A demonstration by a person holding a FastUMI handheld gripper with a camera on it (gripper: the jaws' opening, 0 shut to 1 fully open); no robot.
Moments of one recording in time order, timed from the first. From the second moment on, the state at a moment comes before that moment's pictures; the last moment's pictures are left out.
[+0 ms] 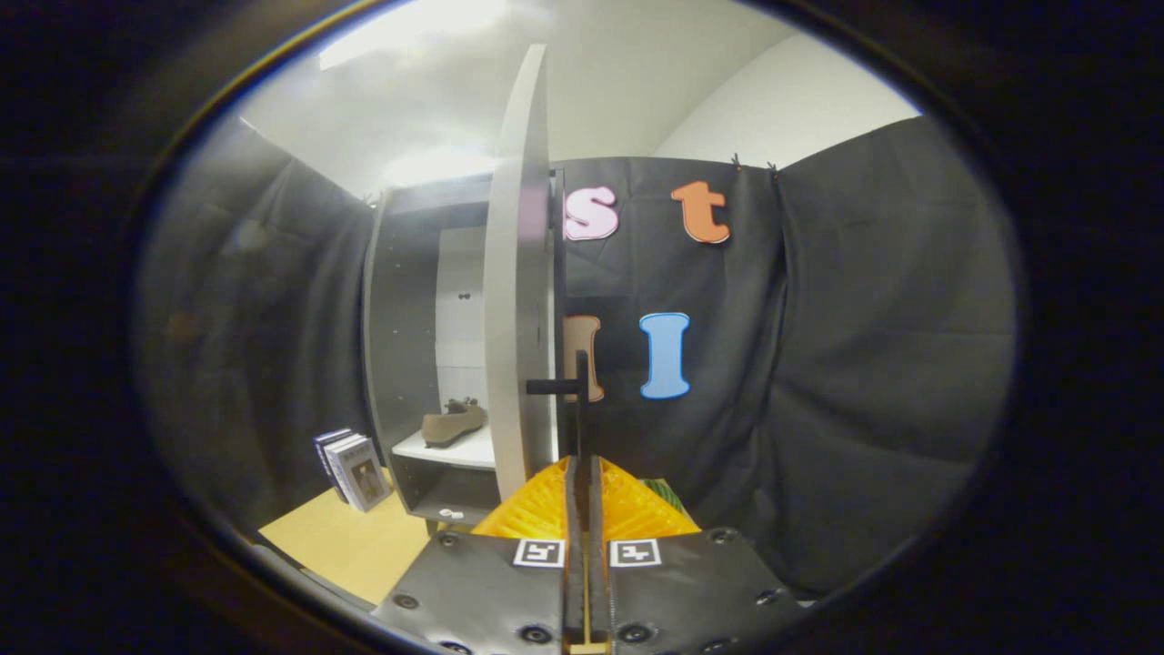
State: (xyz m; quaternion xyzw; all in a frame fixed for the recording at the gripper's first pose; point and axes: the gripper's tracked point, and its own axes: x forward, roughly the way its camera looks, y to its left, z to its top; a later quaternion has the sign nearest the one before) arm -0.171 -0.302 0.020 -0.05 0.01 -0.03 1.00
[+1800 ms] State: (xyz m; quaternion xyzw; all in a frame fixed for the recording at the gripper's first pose) arm -0.081 -0.089 -0.335 -0.01 0.25 -0.01 0.97
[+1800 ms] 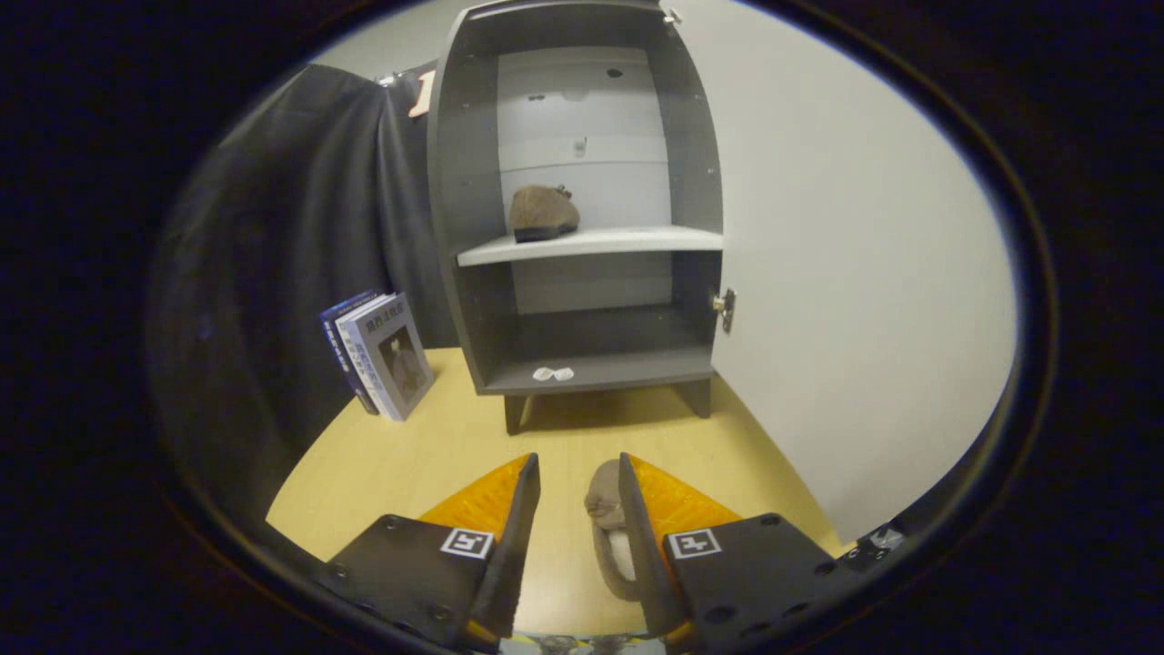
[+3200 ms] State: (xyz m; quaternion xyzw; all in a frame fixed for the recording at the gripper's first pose) arm -0.041 -0.105 -0.521 -0.04 0.40 0.00 0.92
